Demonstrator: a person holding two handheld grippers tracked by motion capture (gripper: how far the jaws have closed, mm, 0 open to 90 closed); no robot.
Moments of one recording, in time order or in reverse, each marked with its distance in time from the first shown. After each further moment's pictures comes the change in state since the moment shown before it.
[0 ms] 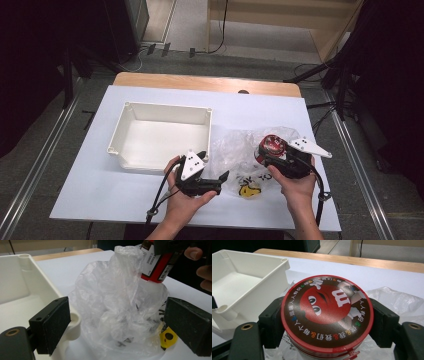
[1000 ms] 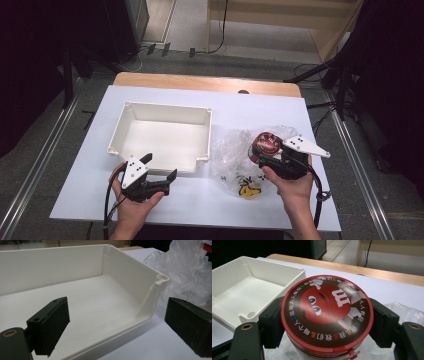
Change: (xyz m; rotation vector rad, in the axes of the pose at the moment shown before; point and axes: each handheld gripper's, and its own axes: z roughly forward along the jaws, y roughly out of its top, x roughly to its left) left arm 0.075 -0.034 -0.090 -0.015 0.218 -0.032; right arm 0.028 0.020 -0.015 -0.023 0.039 -0.040
